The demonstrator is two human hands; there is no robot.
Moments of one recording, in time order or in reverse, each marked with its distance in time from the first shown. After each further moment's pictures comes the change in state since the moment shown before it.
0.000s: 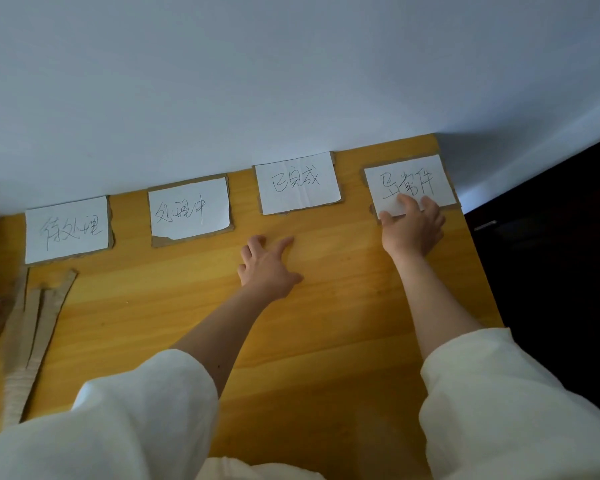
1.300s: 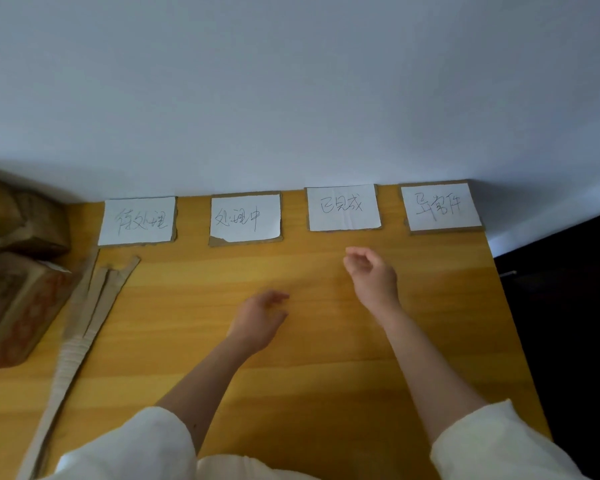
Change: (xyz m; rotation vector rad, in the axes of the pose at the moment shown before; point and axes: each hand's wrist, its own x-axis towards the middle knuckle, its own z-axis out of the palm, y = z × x) left_hand -0.060 -0.109 -0.005 -0.398 0.018 0.037; right_hand -0.120 -0.059 -0.004 0.463 -0.469 -0.254
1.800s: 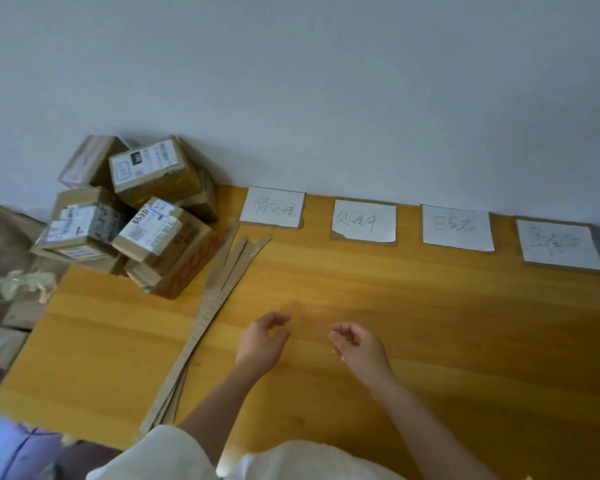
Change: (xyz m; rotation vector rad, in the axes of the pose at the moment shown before) left_hand -0.114 -0.154 -0.085 -0.188 0.306 -0.182; right_hand -0.162 -0.034 0.169 -0.018 -0.431 0.069
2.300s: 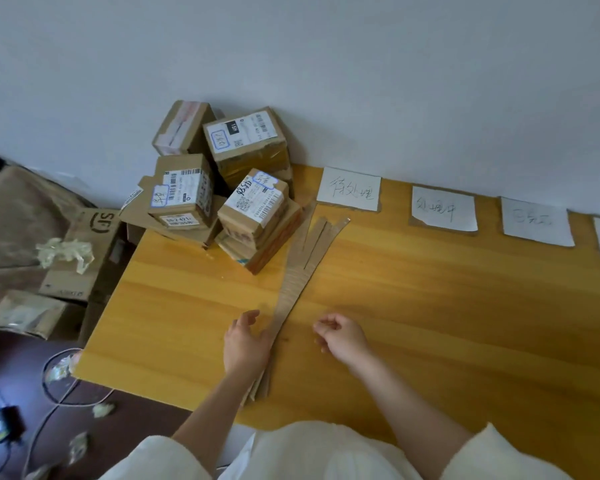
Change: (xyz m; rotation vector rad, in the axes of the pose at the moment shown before) left_hand -0.003 -0.165 -0.123 -0.057 0.188 -0.191; right_hand -0.003 -0.060 0.202 0.014 -0.103 0.225
